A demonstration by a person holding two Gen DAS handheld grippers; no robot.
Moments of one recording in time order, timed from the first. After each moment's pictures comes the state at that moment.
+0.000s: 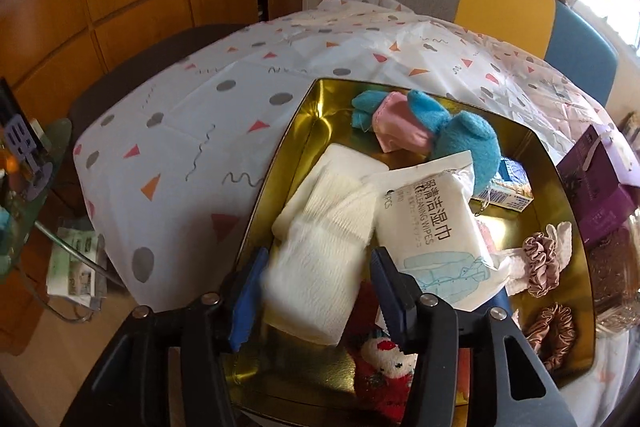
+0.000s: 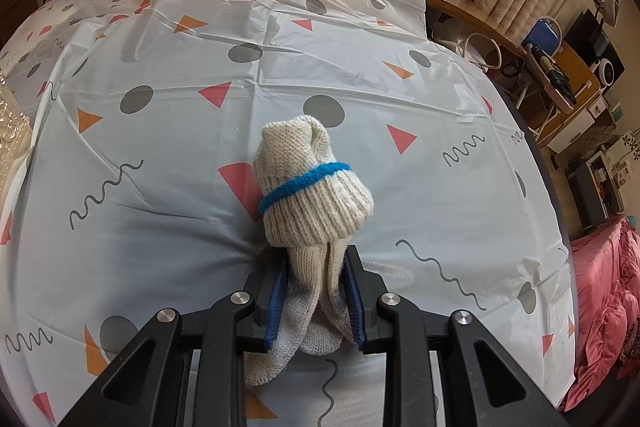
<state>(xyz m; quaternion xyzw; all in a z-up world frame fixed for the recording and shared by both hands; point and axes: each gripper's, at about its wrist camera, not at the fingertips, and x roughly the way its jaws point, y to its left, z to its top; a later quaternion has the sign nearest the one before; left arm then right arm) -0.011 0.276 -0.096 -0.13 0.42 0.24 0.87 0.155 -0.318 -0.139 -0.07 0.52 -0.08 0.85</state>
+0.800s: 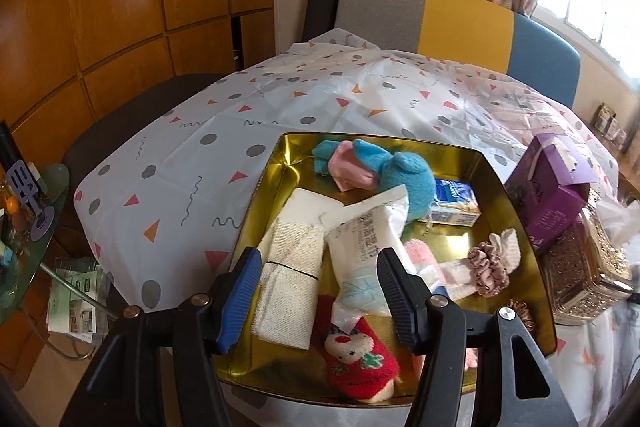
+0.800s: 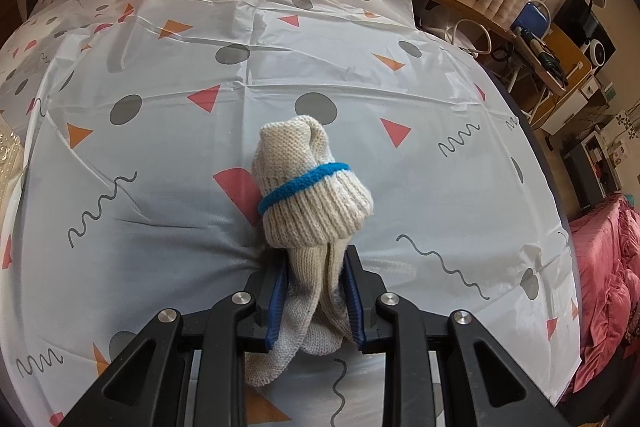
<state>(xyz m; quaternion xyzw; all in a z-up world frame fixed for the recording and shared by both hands) -0.028 0.246 -0.054 -0.09 0.36 0.20 0.91 0.162 -0.320 -0.139 -0.04 0.53 -0.11 0.84</state>
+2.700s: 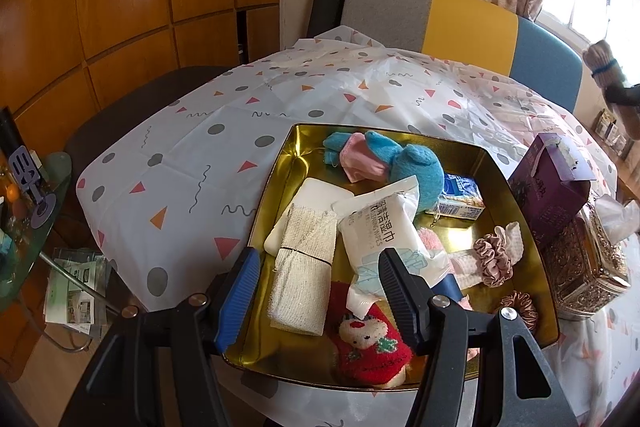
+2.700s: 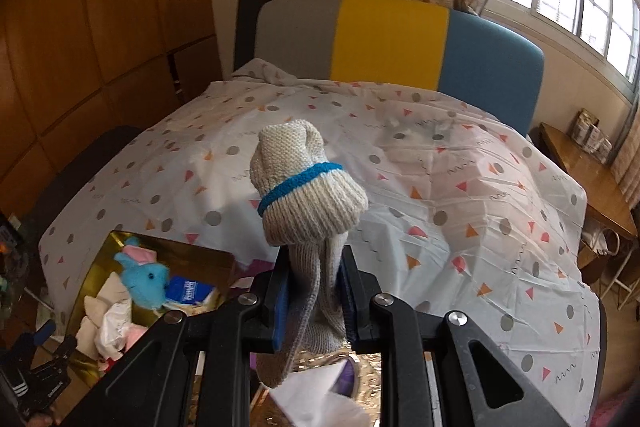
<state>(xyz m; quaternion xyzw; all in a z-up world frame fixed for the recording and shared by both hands) -0.041 0.258 -0.058 -0.11 0.37 0.20 0.90 0.182 -0.013 0.072 -0.09 0.37 0.22 0.90</state>
